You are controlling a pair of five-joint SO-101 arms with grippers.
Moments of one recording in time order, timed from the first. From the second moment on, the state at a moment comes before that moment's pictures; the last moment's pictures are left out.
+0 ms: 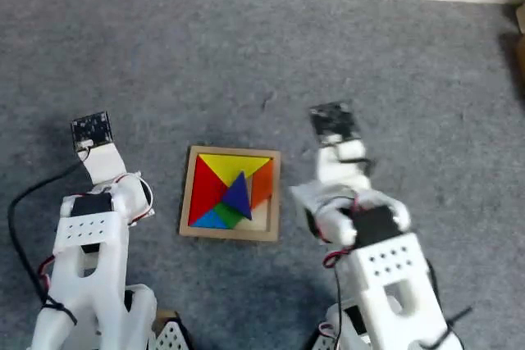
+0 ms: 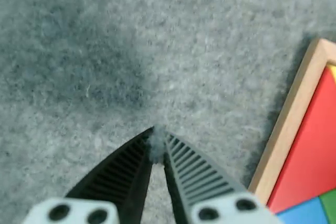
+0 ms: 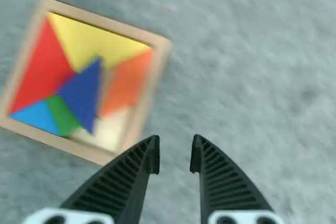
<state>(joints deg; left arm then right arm) -16.3 -40.4 68.4 45.2 15.6 -24.9 -51.9 52.3 63.1 1.4</state>
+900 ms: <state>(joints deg) -16.3 -40.4 68.4 45.1 15.6 -46.4 -11.3 47.9 22.0 -1.9</state>
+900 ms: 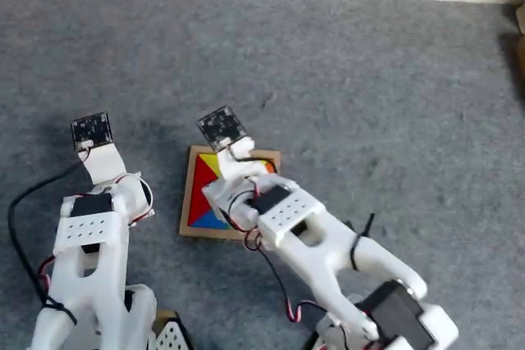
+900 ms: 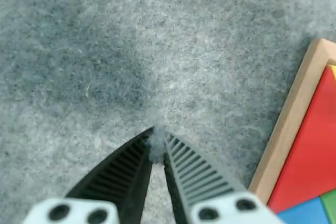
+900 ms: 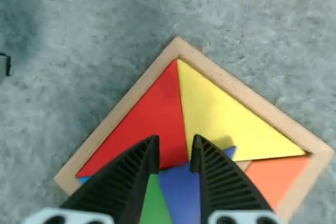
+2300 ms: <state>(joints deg) -16.3 -40.4 68.6 45.1 15.6 -37.7 -24.7 45.5 43.7 4.2</state>
